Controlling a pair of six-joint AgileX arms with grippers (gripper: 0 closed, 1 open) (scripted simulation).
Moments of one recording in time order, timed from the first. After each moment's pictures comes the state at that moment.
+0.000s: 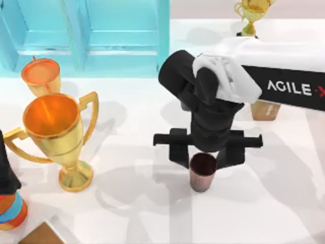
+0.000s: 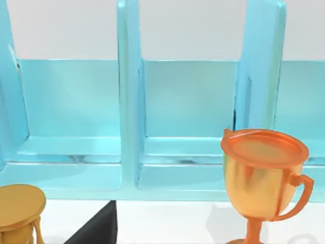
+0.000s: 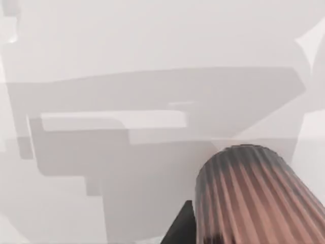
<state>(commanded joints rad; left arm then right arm) 0.00 0.00 0.00 0.00 0.00 0.00 0.73 2.06 1.50 -0.99 0.01 0.77</state>
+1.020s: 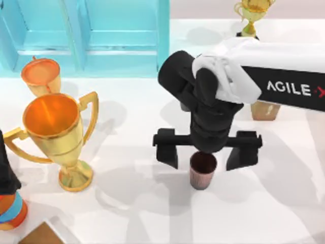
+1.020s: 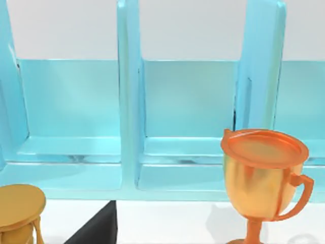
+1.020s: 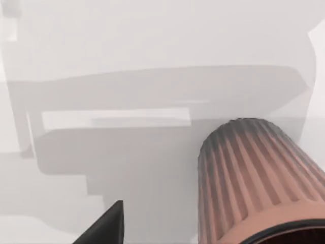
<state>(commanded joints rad) 0.00 0.00 0.00 0.00 0.00 0.00 0.73 2.06 1.50 -0.99 0.01 0.77</state>
